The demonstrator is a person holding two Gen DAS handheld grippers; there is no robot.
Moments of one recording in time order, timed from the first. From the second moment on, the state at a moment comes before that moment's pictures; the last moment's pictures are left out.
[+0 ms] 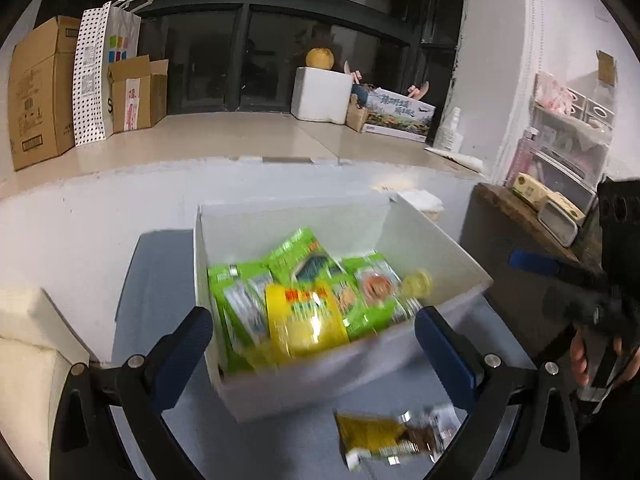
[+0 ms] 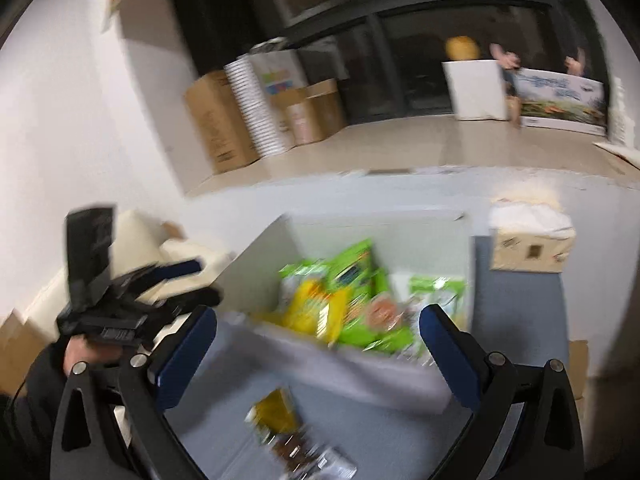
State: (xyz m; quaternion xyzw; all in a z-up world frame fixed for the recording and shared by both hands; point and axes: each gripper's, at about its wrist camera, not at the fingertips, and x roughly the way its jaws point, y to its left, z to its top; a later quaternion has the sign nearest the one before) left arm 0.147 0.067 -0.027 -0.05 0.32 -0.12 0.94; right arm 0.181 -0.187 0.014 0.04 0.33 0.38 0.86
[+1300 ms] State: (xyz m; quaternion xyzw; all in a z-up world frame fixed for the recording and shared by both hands) left arm 0.057 -0.005 -0.113 0.00 0.39 -0.24 0.89; right arm 0.130 -0.198 -0.043 0.04 0.36 0.38 0.85
